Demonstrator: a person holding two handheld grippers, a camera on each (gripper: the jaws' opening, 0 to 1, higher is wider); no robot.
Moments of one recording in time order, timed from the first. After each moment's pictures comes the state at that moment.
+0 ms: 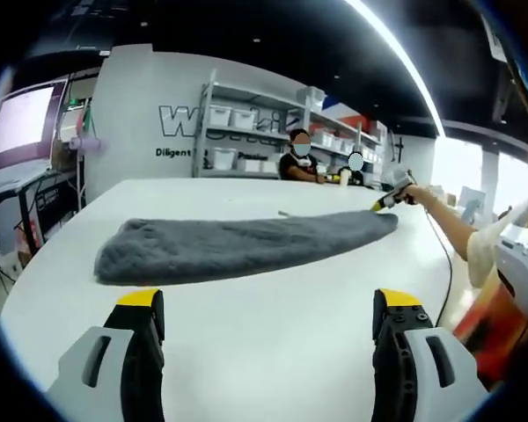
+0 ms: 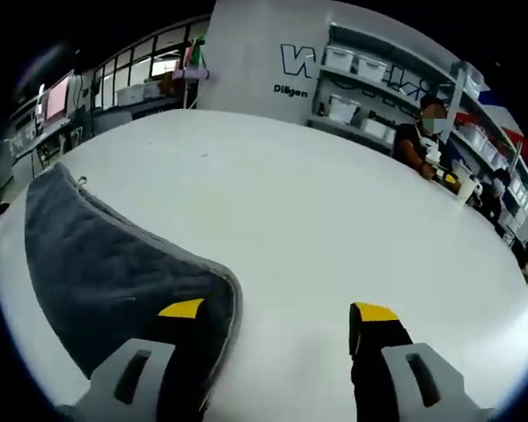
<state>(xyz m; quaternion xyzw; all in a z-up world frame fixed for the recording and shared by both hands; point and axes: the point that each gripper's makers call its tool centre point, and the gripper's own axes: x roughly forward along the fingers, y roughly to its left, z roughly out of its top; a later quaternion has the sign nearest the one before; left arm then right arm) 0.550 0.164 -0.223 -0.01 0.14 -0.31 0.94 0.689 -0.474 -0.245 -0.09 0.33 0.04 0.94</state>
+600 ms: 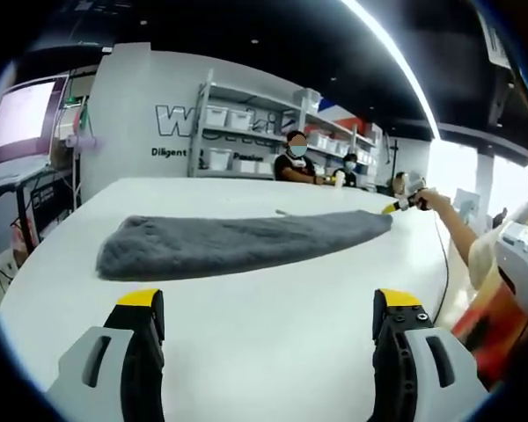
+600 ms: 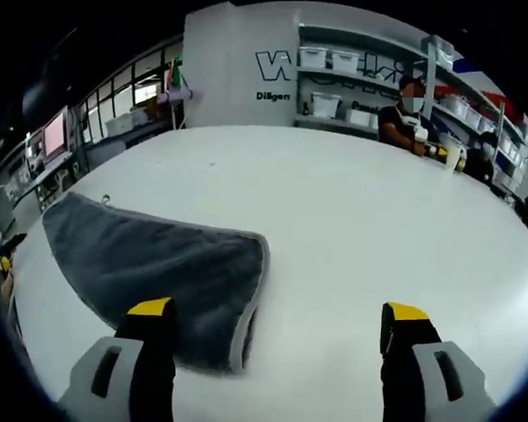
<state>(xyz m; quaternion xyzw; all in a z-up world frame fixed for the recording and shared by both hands) 0.546 0.178 -0.226 -0.02 0.14 -0.33 0.93 0.616 -0.456 -0.244 -0.01 0.32 0.02 0.95</state>
